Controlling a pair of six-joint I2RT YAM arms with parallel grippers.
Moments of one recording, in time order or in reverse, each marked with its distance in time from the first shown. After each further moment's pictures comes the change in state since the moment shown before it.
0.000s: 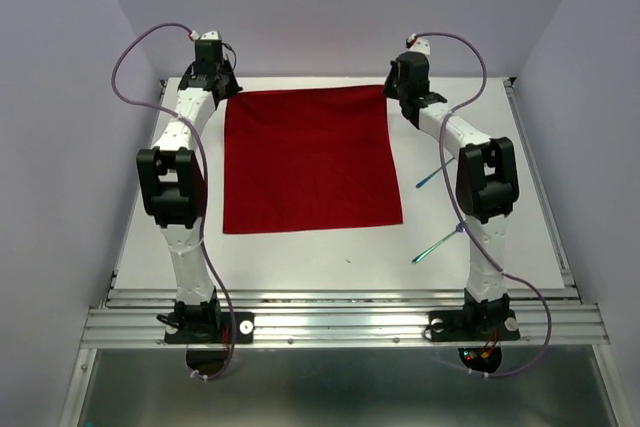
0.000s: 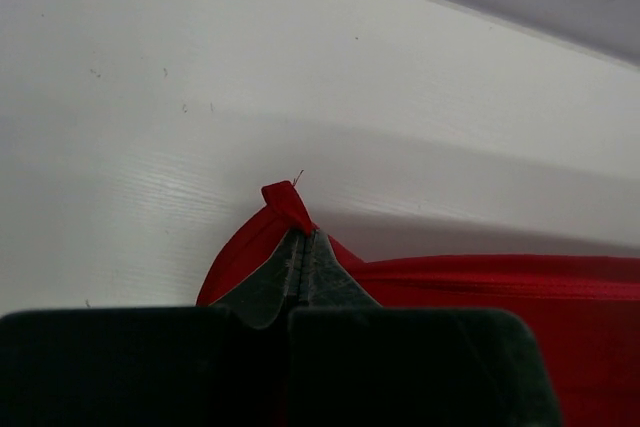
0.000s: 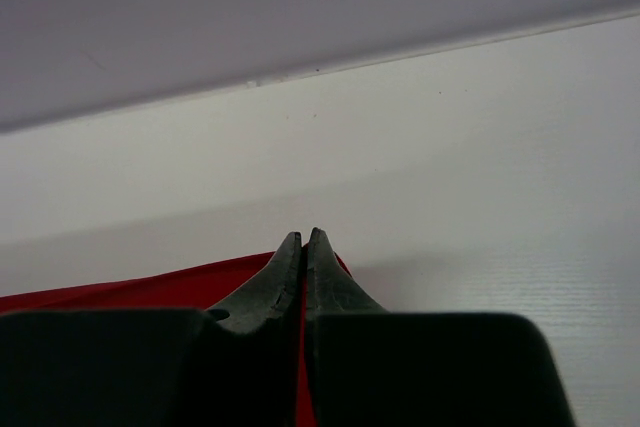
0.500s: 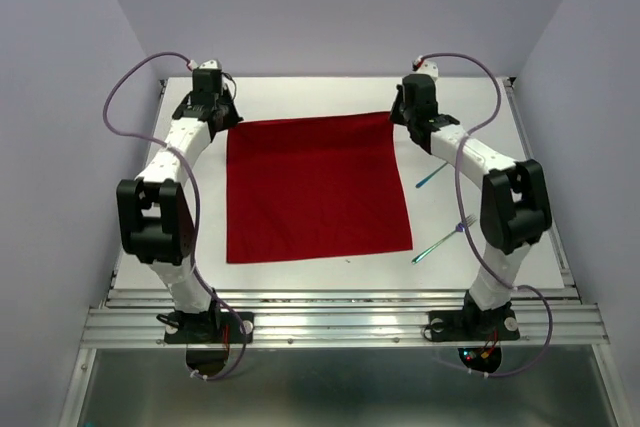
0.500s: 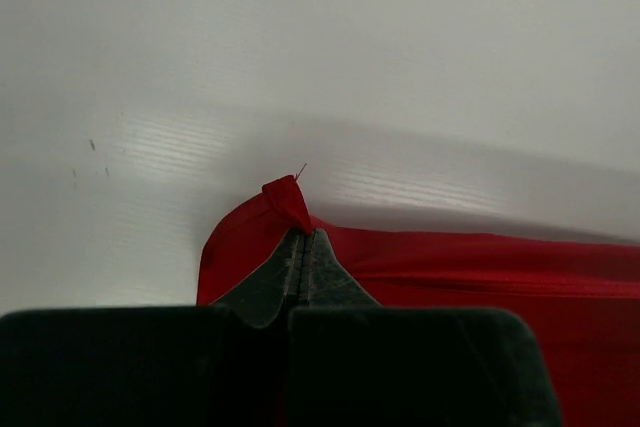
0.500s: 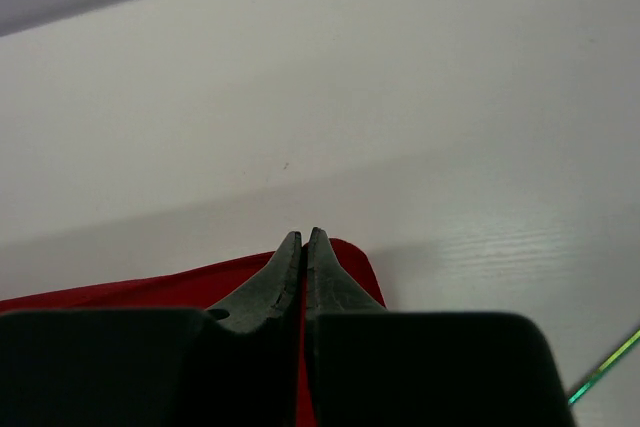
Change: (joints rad) left arm -0.035 -0.427 -0.510 0.057 0.011 -0.042; right arm 0.054 -0.433 -0.461 -0.050 0.074 0.037
